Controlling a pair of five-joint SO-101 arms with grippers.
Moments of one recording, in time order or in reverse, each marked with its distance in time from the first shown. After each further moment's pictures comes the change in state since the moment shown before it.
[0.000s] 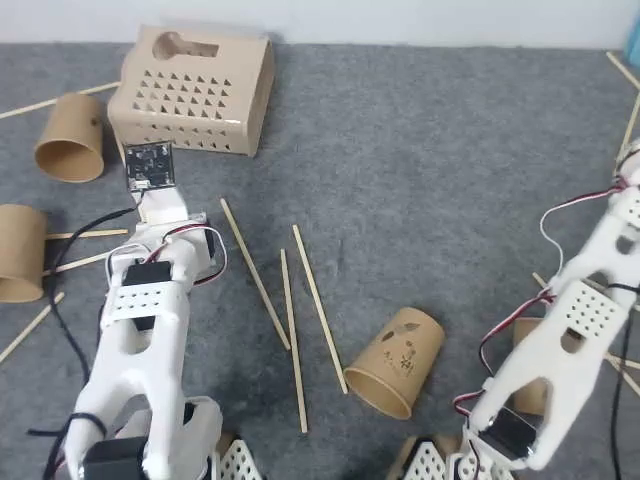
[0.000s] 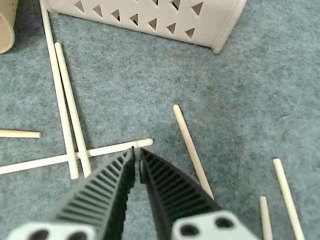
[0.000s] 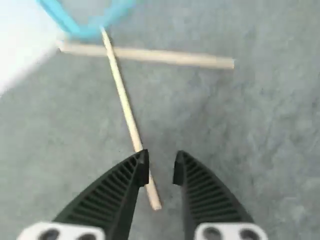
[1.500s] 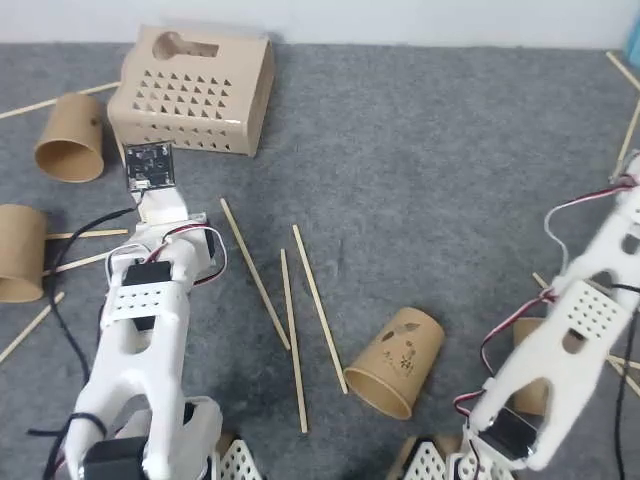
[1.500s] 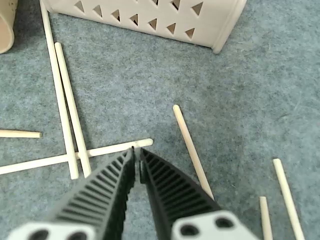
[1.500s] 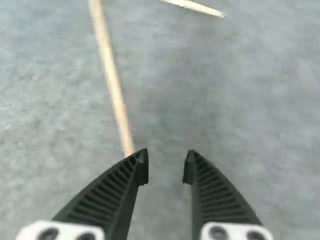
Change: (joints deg) left arm -0.2 0.0 0.0 0.0 0.0; right arm -0.1 -1.8 -4.7 15.7 9.8
